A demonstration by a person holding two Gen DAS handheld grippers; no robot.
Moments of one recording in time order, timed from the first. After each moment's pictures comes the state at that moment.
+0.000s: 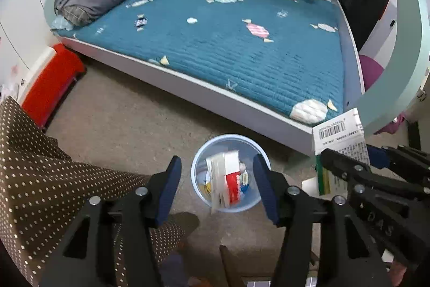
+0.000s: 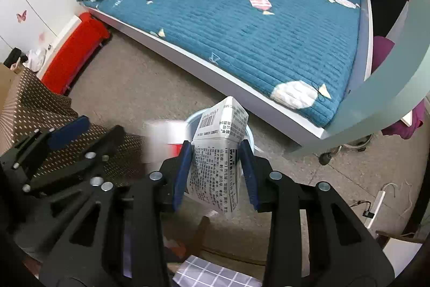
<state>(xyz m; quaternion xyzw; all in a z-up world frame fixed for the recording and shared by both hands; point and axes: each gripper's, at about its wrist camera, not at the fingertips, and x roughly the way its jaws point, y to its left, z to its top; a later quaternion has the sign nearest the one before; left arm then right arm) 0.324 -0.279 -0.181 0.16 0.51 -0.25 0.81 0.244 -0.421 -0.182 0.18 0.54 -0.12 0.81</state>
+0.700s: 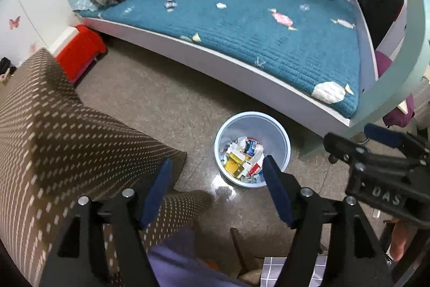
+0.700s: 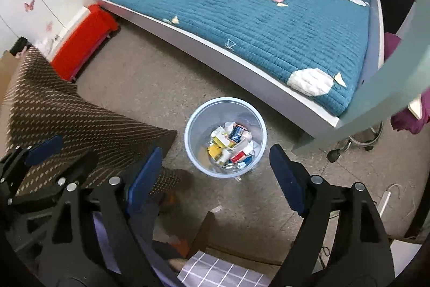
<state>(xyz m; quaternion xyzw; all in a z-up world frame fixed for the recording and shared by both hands) 0.286 -0.207 -0.176 0.16 0.51 -0.19 0.82 0.211 -0.376 -0.180 0.18 0.52 -0.10 0.83</state>
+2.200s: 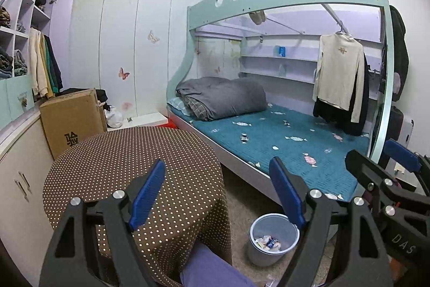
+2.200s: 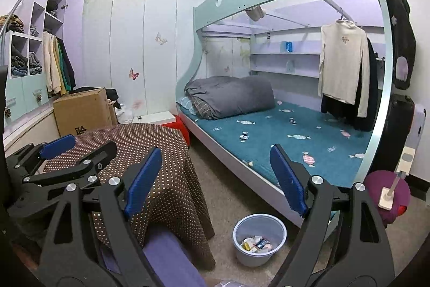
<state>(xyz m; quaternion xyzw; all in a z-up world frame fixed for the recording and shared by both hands) -0.010 -0.032 0.028 0.02 0.17 -0.06 0.98 -0.050 -0.215 0.030 0.03 0.13 0.01 0.99</state>
